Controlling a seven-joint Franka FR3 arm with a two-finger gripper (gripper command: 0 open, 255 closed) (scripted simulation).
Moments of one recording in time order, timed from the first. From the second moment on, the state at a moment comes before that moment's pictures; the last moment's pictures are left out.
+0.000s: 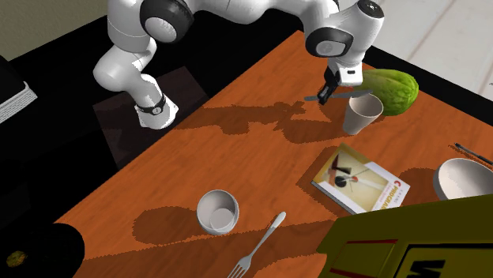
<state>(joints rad) 0.63 0.56 0.29 -1.43 -0.13 1.94 0.68</state>
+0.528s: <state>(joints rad) 0.63 0.55 0.29 -1.46 -0.13 1.95 0.68</state>
